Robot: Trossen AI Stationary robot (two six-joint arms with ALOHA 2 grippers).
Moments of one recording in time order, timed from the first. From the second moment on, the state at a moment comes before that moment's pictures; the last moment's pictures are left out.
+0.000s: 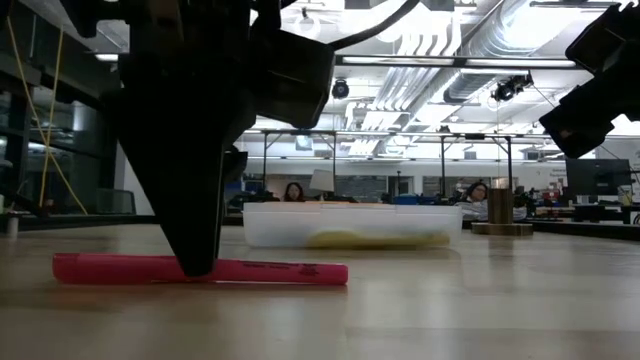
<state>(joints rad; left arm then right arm) -0.44 2.04 1.38 -0.57 0.10 -0.72 0.45 0.26 0.10 -0.15 0.28 0.47</state>
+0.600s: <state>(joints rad) -0.45 2.06 1.38 -0.60 0.03 -0.71 0.45 0.26 0.10 -0.16 0.28 0.47</state>
